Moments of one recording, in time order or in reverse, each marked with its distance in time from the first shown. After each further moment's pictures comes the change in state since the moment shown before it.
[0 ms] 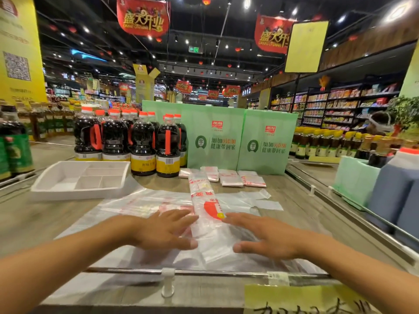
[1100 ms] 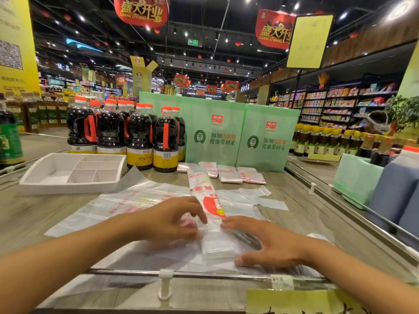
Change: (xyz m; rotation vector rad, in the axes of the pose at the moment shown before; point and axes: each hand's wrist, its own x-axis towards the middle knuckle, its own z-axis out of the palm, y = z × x) left_hand 0.027 -0.011 0.005 -0.207 0.425 0.384; right_hand -0.001 0.001 0.012 0.163 -0.014 -0.019
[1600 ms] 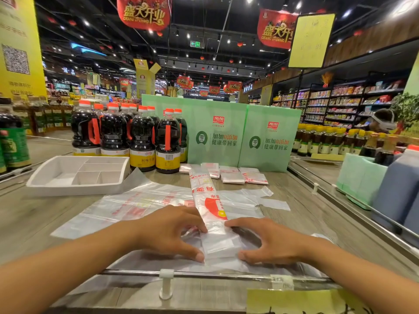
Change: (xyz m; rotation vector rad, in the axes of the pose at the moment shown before) left_hand -0.007 0.012 0.006 0.200 -0.105 -0.045; right_hand 0.004 0.011 0.001 0.013 0.079 0.012
